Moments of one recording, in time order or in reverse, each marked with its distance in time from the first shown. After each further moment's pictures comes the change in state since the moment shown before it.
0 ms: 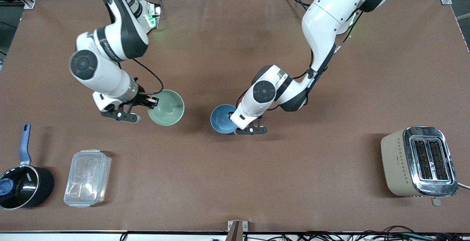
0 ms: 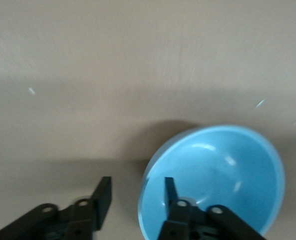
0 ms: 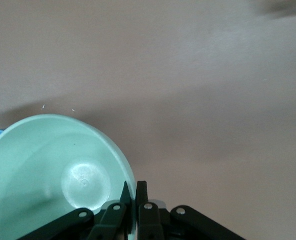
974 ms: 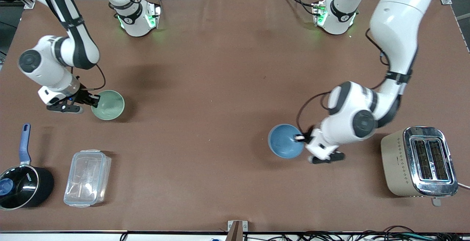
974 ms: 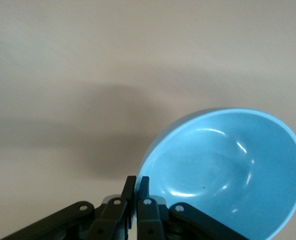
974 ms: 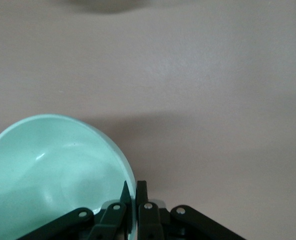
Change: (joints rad) left arm 0.380 -0.110 -0.129 -0.042 0.000 -0.224 0.193; right arm -0.490 -0.121 -0.013 -0.404 -0.177 0.311 -0.539
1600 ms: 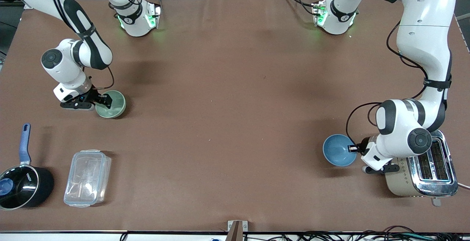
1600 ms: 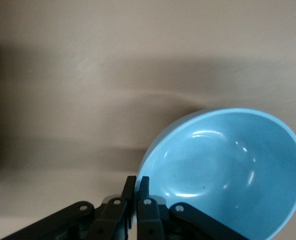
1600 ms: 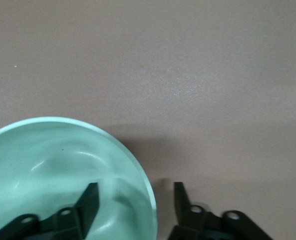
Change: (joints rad) left arm 0.135 0.041 0.268 -0.007 0.000 0.033 0.397; right arm -0.032 0.151 -0.018 -0.220 -0.008 0.521 -0.079
